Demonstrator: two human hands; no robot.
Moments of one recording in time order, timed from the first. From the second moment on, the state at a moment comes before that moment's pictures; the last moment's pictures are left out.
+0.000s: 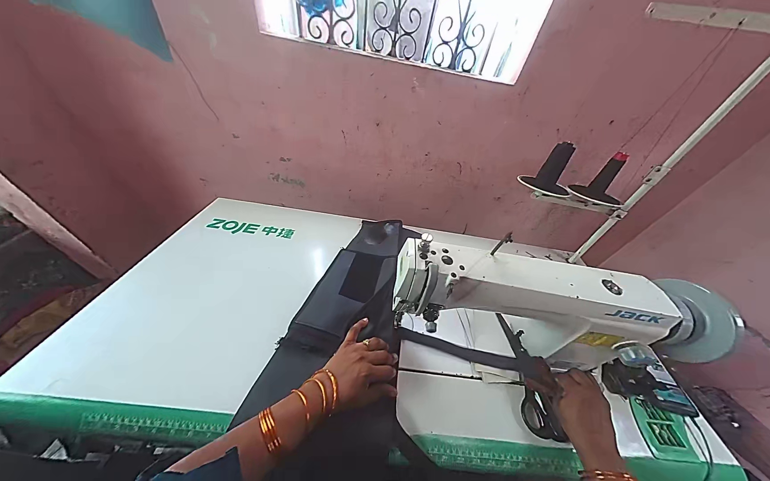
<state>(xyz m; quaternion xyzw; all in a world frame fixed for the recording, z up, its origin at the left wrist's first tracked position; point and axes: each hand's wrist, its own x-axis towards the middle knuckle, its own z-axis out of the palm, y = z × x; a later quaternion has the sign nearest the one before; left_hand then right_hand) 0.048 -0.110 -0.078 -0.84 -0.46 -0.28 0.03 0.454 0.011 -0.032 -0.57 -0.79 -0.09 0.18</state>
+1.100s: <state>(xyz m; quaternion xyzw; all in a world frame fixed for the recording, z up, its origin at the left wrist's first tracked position) 0.040 -0.083 -0.064 -0.83 -0.49 -0.28 -0.02 0.247 -0.162 -0.041 -0.45 -0.83 0.21 0.25</state>
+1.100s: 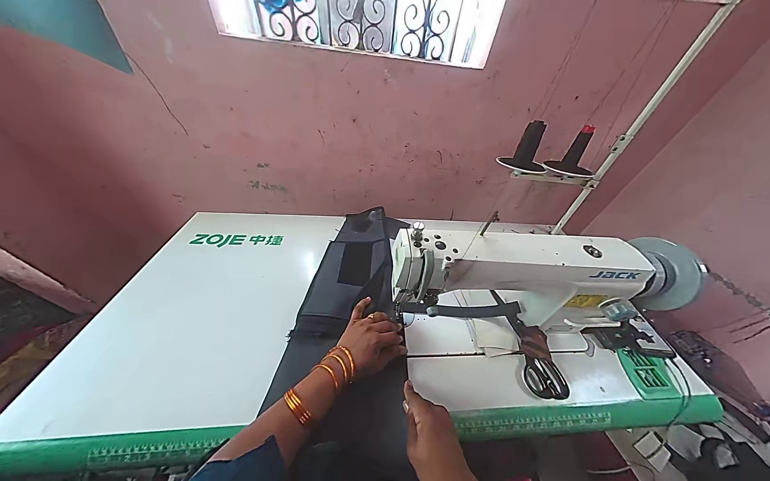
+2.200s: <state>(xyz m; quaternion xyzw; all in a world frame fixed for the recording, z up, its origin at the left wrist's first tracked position) 0.002 0.008 -0.029 -0.74 -0.65 -0.10 -0.16 0.220 -0.097 -0.050 -0.45 -0.84 0.14 0.28</state>
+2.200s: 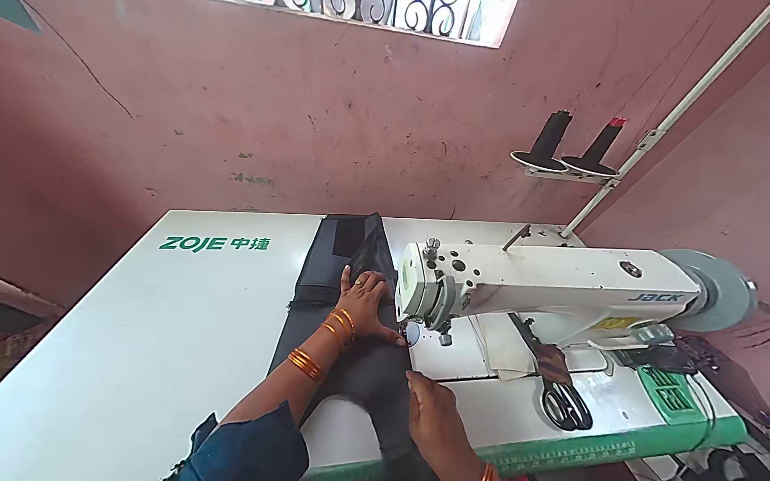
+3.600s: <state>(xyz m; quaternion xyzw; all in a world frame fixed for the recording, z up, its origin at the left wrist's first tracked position) 0.110 -0.155 -0.083 -0.77 -0.53 -0.33 0.14 0.279 -0.129 -0.016 -0.40 -0.79 0.40 0.22</state>
